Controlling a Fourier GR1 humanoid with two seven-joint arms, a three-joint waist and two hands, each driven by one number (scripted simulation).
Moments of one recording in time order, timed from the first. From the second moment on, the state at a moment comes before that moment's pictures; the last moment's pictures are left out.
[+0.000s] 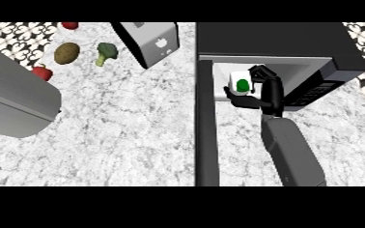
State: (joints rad) left arm 0.57 0.06 0.39 -2.05 0.33 -0.55 -0.26; right arm -0.52 -0.06 -0.08 -0.80 -0.08 -0.29 -0.55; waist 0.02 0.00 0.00
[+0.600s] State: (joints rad) left arm 0.50 0.07 0.41 -1.99 0.33 -0.56 -0.24; right arm -0.80 -0.09 -0.14 -0.40 0.02 -0.47 -0.76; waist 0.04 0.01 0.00
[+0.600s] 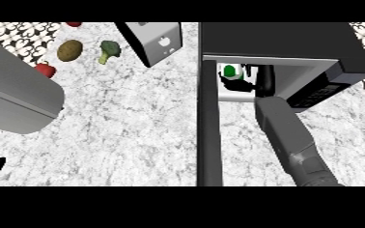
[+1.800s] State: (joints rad) left arm 0.42 0.08 0.40 -1.92 0.29 -0.59 -0.26; right arm -0.95 -0.23 -0.20 -0.14 0.12 -0.78 -0.74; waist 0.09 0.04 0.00
